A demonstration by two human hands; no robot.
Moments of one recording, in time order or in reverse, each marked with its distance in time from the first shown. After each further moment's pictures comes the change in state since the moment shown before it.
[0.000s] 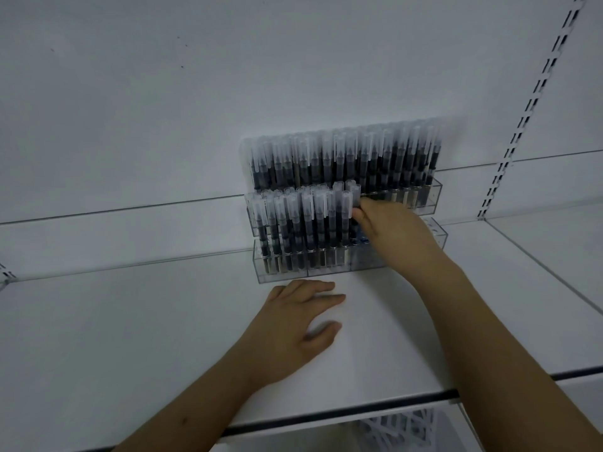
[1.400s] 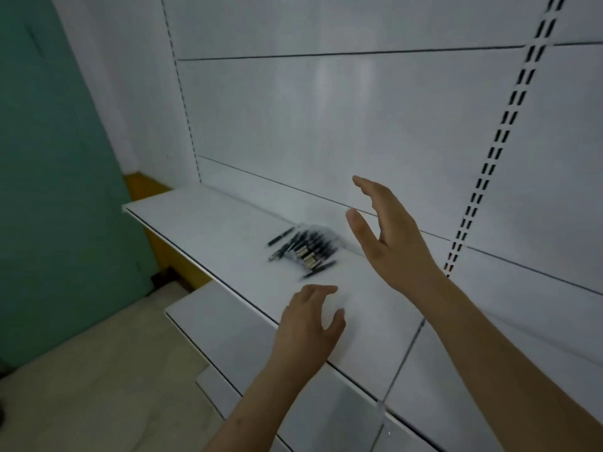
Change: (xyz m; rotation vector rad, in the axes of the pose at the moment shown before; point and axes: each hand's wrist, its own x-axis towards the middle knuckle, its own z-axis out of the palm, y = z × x) left_hand -0.425 -0.282 -0.244 0.008 0.740 -0.921; right_hand 0.093 -0.663 0.144 0.795 -0.076 -0.711
